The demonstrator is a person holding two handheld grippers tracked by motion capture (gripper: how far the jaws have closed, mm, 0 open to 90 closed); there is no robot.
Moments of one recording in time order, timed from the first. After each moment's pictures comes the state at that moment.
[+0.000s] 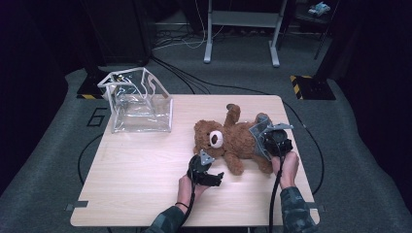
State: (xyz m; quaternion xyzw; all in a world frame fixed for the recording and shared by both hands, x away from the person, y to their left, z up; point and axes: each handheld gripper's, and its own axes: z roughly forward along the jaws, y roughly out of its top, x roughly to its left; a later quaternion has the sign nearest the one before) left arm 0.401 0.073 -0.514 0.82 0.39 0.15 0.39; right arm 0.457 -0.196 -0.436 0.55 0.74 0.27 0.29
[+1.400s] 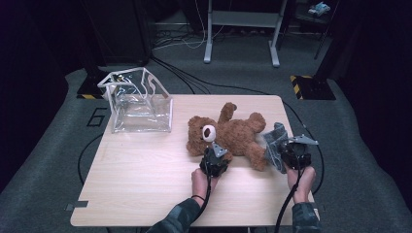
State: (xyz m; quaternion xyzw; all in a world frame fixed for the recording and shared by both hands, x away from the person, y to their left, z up) left arm 0.419 0.034 -0.491 0.80 0.41 0.18 0.40; right arm 0.413 -0.245 -0.444 0.59 0.69 0.31 0.29
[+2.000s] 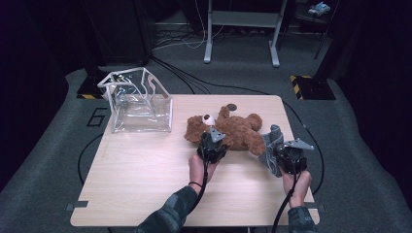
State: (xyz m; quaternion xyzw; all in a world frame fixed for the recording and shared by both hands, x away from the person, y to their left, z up) left arm 0.438 0.043 -0.436 0.79 0.39 0.20 0.43; right arm 0.399 -0.229 -0.444 0.57 0.69 0.32 0.30
